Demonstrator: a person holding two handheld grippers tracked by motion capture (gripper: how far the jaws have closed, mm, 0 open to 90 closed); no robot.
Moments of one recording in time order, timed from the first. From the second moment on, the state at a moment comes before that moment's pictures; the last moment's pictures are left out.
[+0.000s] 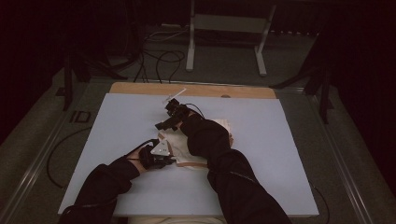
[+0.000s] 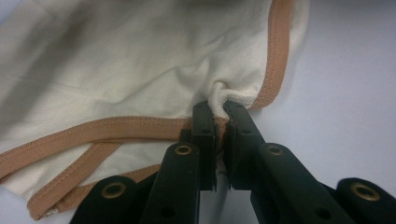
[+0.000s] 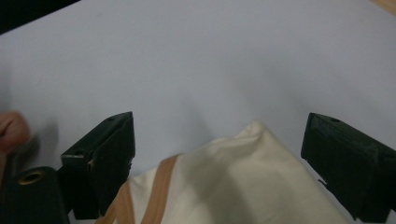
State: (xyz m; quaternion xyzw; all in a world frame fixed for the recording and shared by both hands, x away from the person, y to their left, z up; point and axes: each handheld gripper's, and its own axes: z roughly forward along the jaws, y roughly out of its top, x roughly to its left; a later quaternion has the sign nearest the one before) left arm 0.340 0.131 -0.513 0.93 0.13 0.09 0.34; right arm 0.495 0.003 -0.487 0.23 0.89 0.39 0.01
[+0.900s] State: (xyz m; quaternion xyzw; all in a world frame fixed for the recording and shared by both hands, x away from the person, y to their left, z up) left arm 0.339 0.135 -0.512 0.93 0.13 0.08 0.34; right arm 0.505 0.027 -0.514 0.27 0.90 0.34 0.07
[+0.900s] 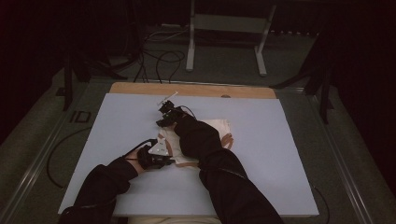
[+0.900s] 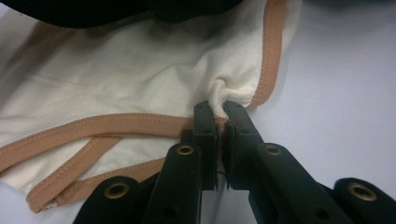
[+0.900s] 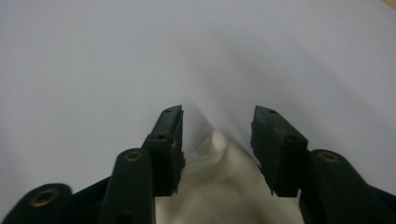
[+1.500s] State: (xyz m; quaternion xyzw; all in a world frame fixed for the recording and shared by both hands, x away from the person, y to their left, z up) left arm 0.339 0.135 -0.510 0.93 0.13 0.08 0.34; right arm 0.499 0.021 -0.505 0.26 0.90 0.33 0.08
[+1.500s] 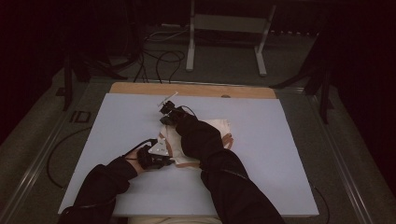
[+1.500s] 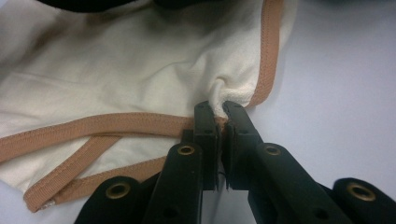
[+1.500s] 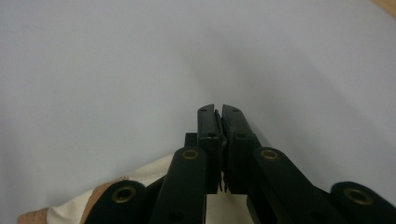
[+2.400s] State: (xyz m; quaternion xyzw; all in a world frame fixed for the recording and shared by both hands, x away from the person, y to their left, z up) left arm 0.337 0.120 -0.487 0.94 0.10 0.08 0.33; right arm 0.482 -0.020 -0.468 0.25 0.89 0.37 0.10
